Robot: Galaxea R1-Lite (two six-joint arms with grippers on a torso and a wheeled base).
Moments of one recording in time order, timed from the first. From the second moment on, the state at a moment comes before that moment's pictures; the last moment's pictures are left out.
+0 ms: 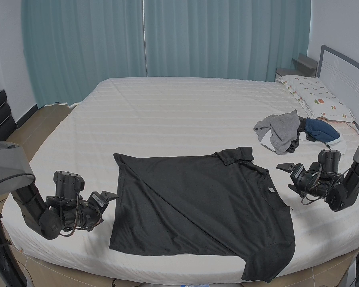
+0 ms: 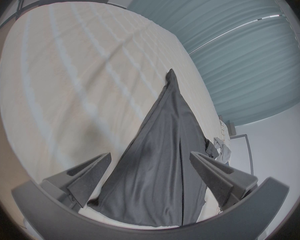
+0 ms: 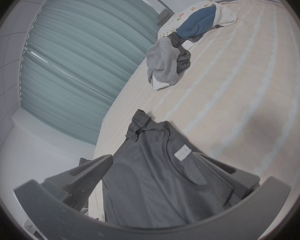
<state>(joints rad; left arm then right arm) -0.19 2.02 -0.42 -0.88 -0.12 -1.07 -0.01 2.07 -0.55 -1.06 0.27 0.84</state>
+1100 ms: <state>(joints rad) -0.34 1.94 -0.25 -0.93 -0.04 -1.17 0.07 1.96 -0.32 -1.19 0.28 0.87</state>
